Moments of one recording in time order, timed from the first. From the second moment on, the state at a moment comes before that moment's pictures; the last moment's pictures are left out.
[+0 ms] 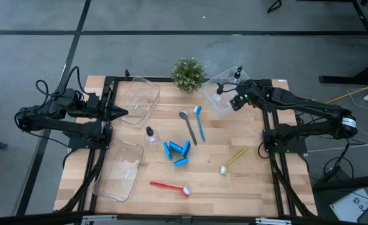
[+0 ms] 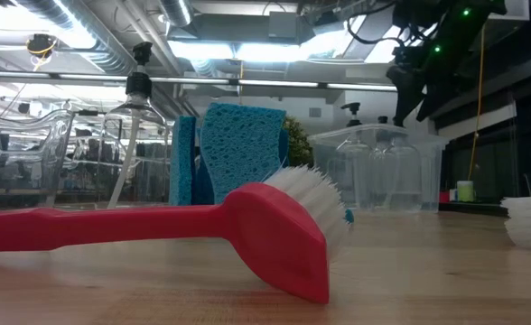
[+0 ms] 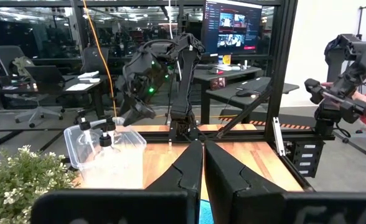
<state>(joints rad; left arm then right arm) 0.00 0.39 0.78 -0.39 -0.01 0.00 -0.41 1.03 0.88 -0.82 0.55 0.44</state>
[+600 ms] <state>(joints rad) 0.00 0.39 0.78 -0.39 -0.01 0.00 -0.38 1.03 0.88 -0.91 0.47 0.44</state>
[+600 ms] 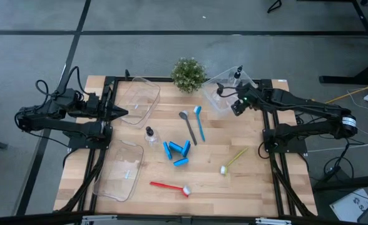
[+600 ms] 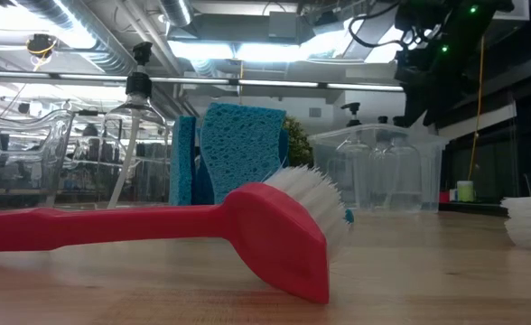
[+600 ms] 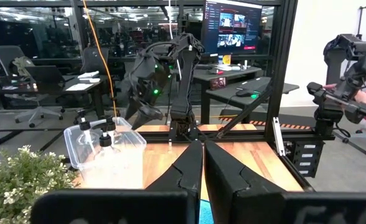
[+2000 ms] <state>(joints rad) 0.00 0.39 0.78 -0.39 -0.01 0.00 -0.16 1.12 0.88 -0.42 0.40 0.25</state>
